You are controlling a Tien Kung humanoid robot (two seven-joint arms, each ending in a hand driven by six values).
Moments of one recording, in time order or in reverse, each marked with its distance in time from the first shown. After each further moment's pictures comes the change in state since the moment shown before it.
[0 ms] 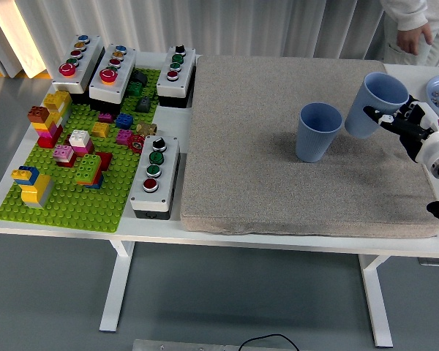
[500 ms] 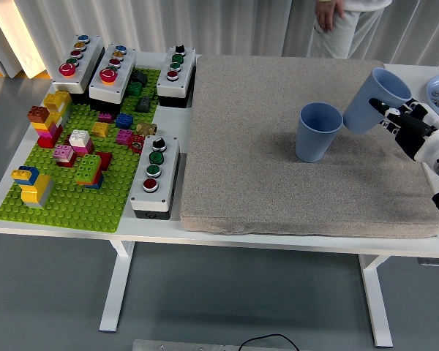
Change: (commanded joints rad) left arm 0.006 0.002 -0.002 0.000 0.000 0.001 0.001; right arm 0.035 0.007 0.052 -0.040 0.214 0.088 -0.082
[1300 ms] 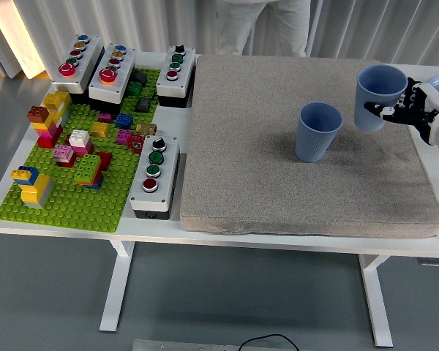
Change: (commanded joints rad) left arm -0.005 0.002 -0.013 0.000 0.006 0.002 0.003; right arm 0.062 -0.034 -0.044 -0.008 -0.287 0.025 -0.033
